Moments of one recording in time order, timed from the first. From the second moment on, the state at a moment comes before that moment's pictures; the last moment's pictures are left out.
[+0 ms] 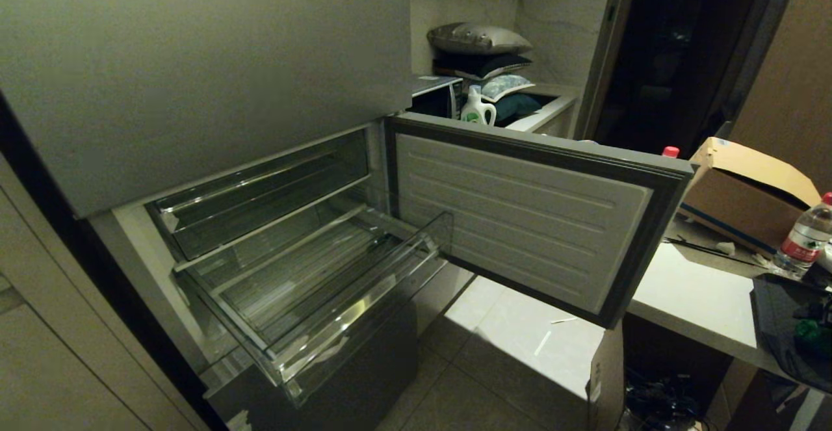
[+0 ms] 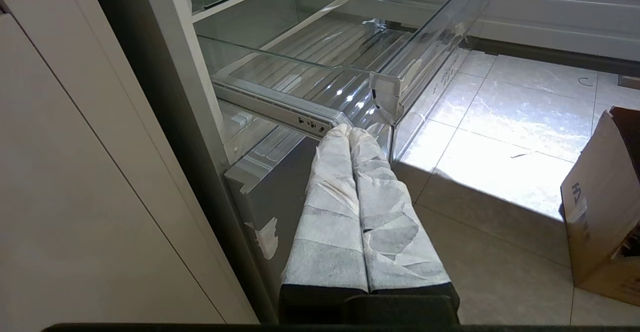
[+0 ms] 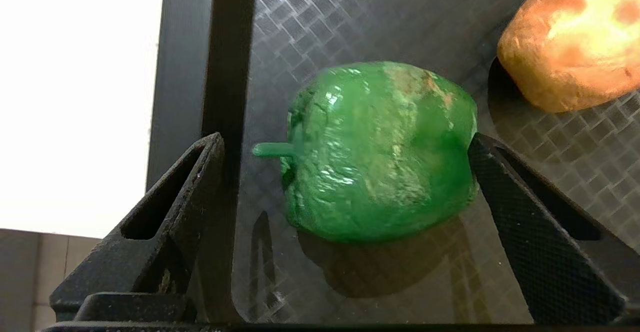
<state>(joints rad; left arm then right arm) -0.01 0.00 0.00 0.00 -0.01 0.05 -0.79 2.26 -1.29 -0.16 0.14 -0.14</state>
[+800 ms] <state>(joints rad) -0.01 0.00 0.00 0.00 -0.01 0.05 -0.82 2.31 -1.30 -0.17 0.14 -0.14</state>
